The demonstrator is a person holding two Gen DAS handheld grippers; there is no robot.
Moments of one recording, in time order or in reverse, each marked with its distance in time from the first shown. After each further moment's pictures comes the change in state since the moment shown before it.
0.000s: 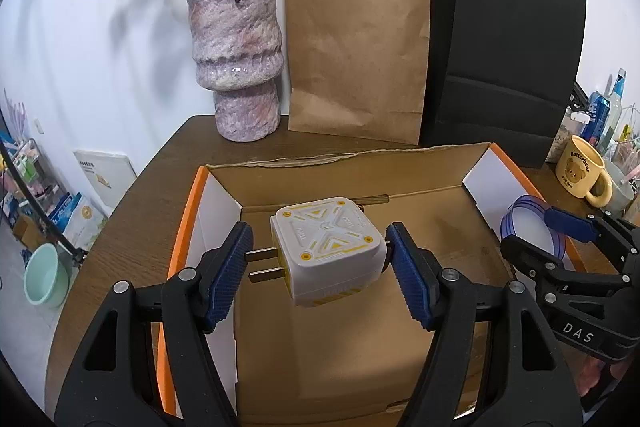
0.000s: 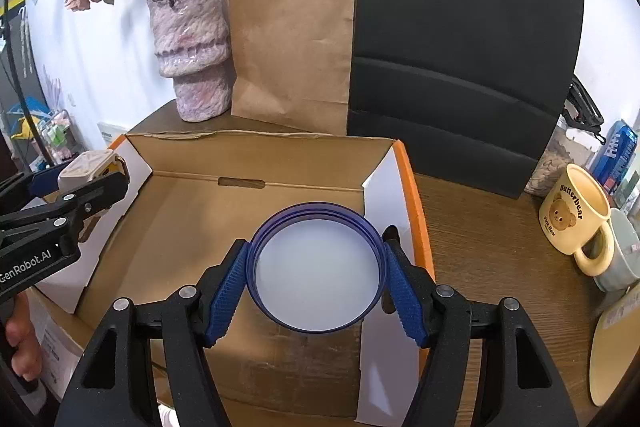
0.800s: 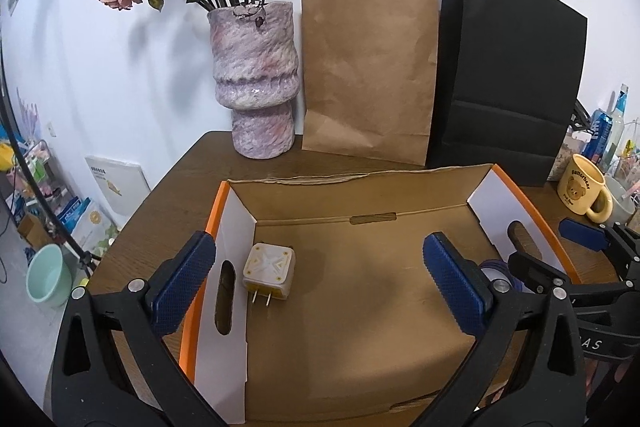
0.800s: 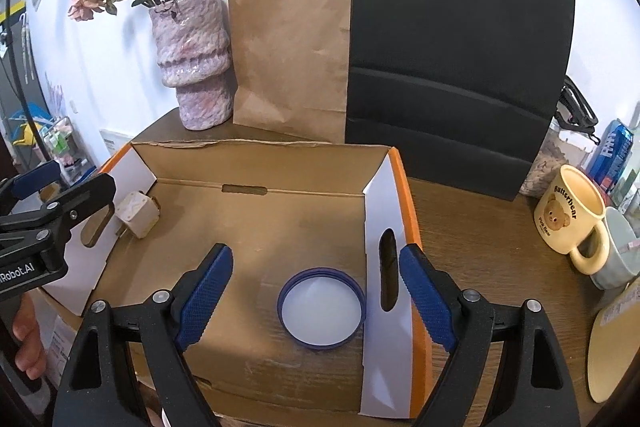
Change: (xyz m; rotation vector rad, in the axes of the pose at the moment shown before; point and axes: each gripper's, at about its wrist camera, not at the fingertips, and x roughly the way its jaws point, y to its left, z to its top) left arm -0.019 0.006 0.002 -0.030 -0.071 0.028; right arm -0.014 -0.001 0.001 0.013 -0.026 -0.001
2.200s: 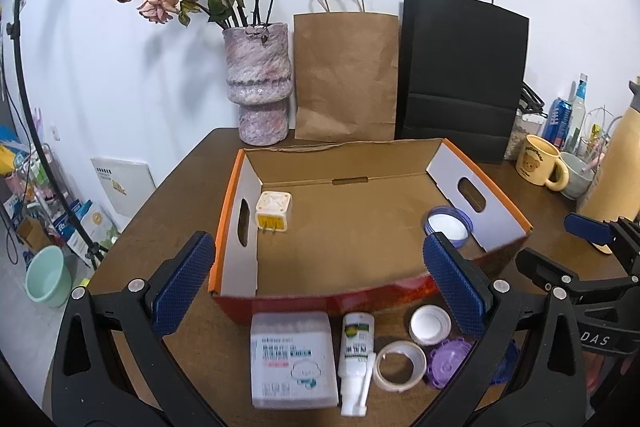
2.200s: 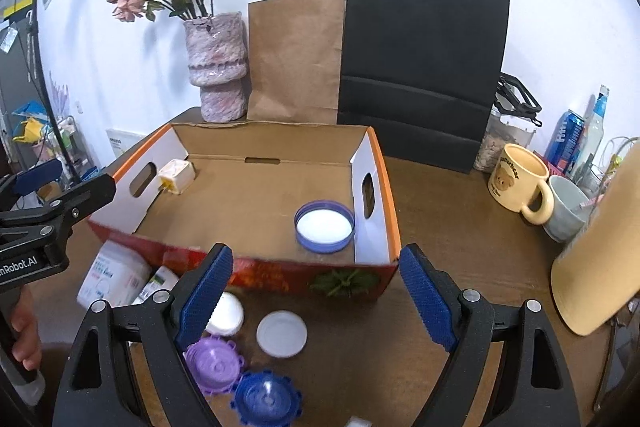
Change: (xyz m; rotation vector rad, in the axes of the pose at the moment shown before) left arm -0.102 0.002 -0.057 0.028 -0.057 -0.045; right arm -0.108 0.021 -0.067 -0.011 -0.057 -0.052
